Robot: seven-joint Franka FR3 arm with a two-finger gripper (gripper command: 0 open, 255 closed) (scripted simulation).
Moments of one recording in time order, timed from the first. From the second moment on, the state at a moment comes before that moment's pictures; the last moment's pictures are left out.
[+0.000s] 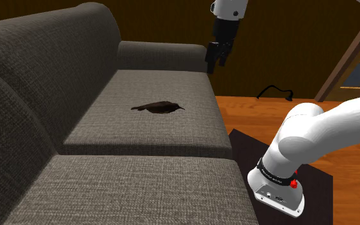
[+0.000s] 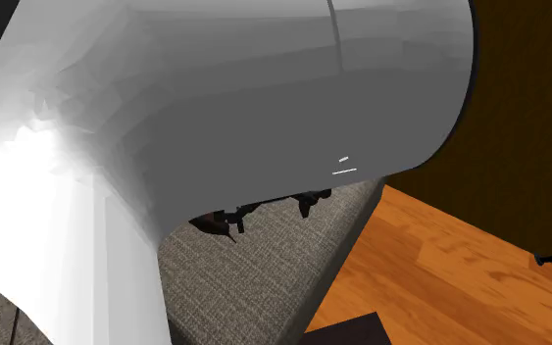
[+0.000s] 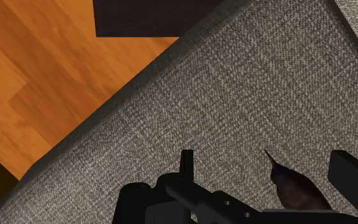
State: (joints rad) arm -0.02 -0.75 0.04 -2.31 0.03 1.59 -0.01
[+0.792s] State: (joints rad) arm 0.08 -0.45 0.04 -2.27 0.08 1.86 -0.21
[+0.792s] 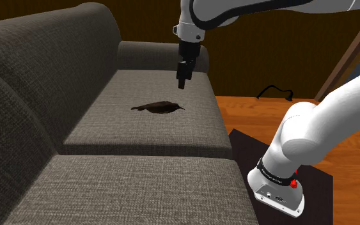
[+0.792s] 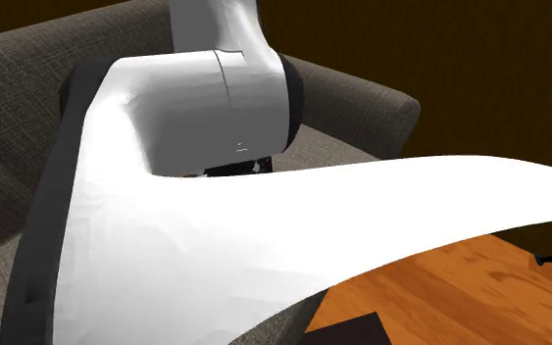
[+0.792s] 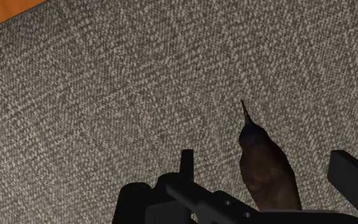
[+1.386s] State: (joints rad) arm 0.16 -0.16 0.08 -2.15 0.13 2.02 -0.40
